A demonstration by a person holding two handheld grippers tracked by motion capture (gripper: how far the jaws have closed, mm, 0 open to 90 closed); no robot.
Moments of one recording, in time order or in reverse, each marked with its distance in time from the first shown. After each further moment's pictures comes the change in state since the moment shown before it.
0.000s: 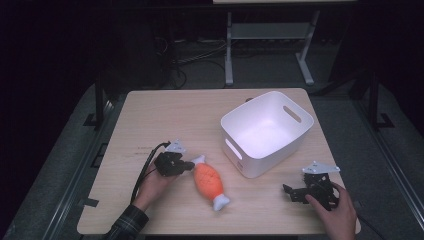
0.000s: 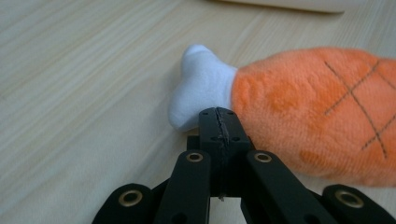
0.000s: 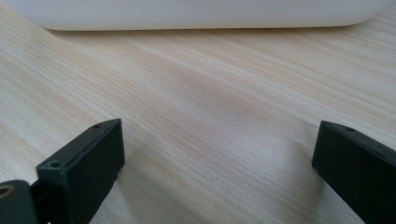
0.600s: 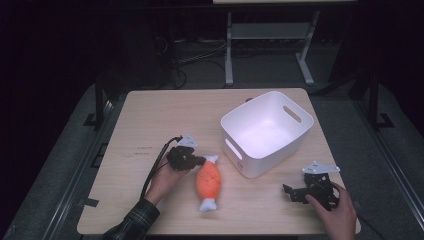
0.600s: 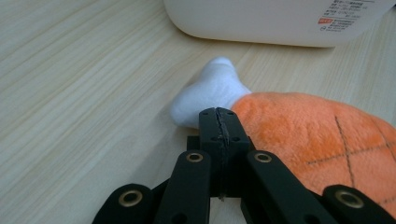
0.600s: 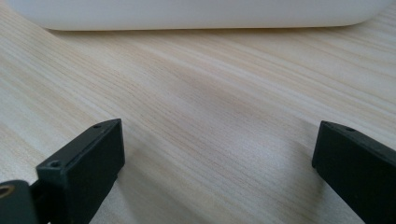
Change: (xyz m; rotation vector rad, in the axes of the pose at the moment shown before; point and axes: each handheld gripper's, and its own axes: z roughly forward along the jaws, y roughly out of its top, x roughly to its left) left arm -0.005 0.027 0.024 -0.022 -0.034 0.015; right arm 0.000 0.000 0.000 0.000 0.000 0.000
